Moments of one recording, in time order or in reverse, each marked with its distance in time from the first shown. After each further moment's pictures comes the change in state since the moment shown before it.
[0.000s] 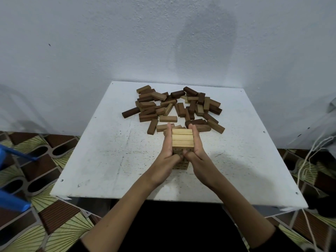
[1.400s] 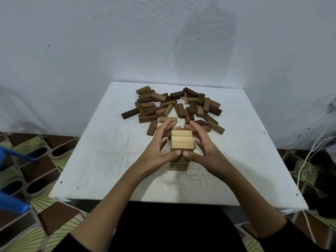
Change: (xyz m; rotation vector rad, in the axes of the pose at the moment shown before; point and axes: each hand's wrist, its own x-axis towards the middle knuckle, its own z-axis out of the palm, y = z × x) left_hand 0.009 0.006 -0.029 0.218 0.038 0.100; right_hand 0.004 -0.010 -0.029 -0.127 -0.045 -0.084
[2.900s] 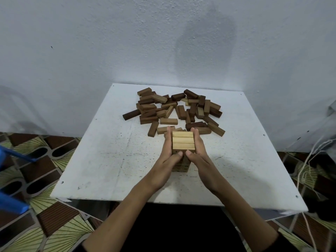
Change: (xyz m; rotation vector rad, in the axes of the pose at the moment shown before) left_hand -0.012 -0.009 0.028 -0.184 -0.003 -0.101; right_hand -0.006 0.012 0.027 0.122 0.068 0.028
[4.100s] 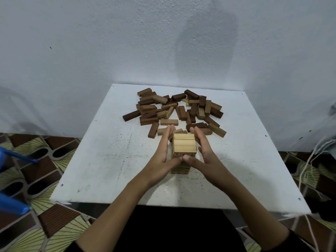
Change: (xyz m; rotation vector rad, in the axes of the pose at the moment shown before) left_hand 0.005 0.015 -0.015 0.140 -0.030 0.037; right_hand 0.004 -0.010 -0.016 -0.181 -0.029 -0.026
